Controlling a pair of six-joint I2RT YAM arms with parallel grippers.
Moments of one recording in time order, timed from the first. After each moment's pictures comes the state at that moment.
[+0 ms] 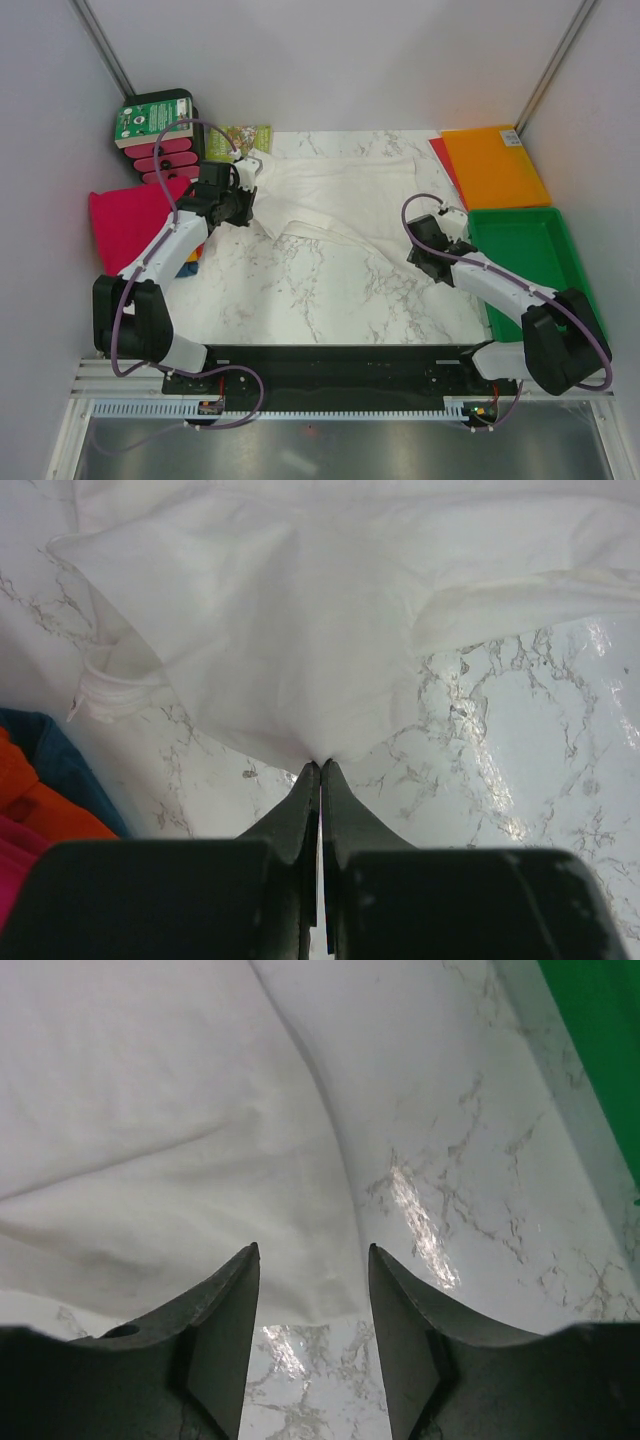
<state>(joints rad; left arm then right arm) -0.18 1.46 1.11 -0.44 0.16 0.18 0.46 1.32 0.73 -0.38 0.53 0.79</state>
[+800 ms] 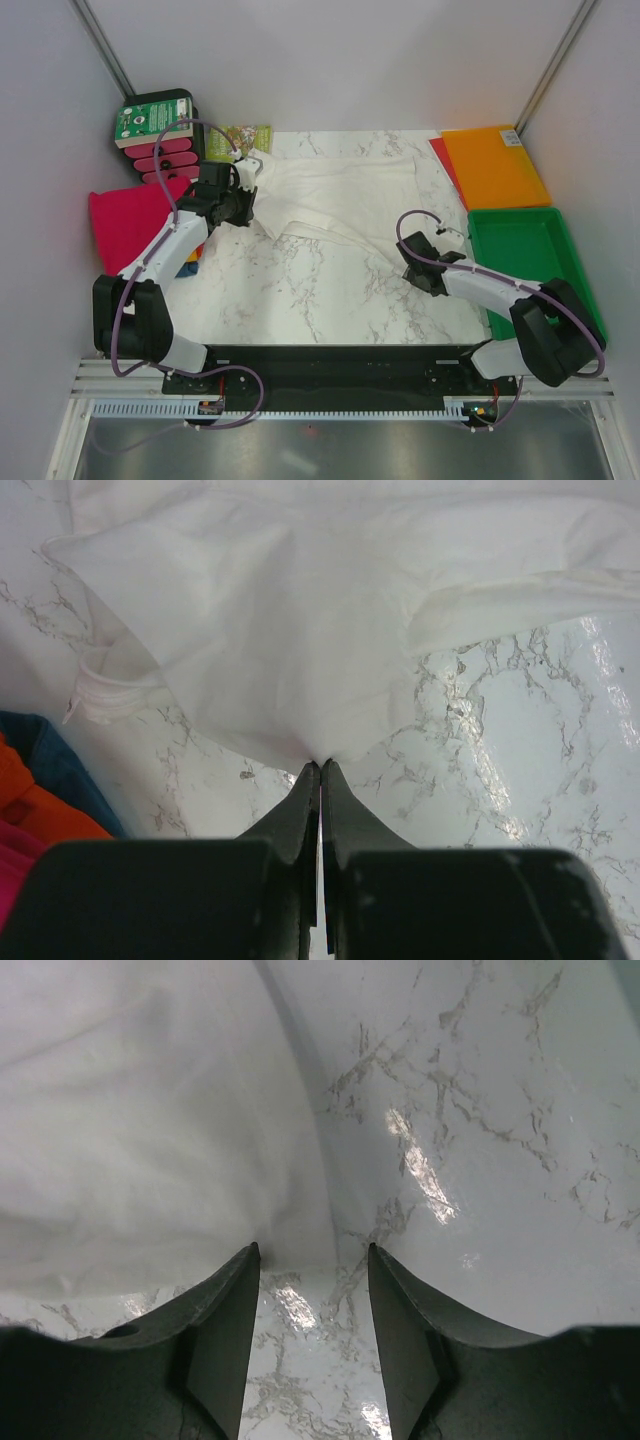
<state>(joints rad) -0.18 1.46 1.11 -0.44 0.17 0.18 0.52 1.37 0.62 -0.42 0.51 1.00</state>
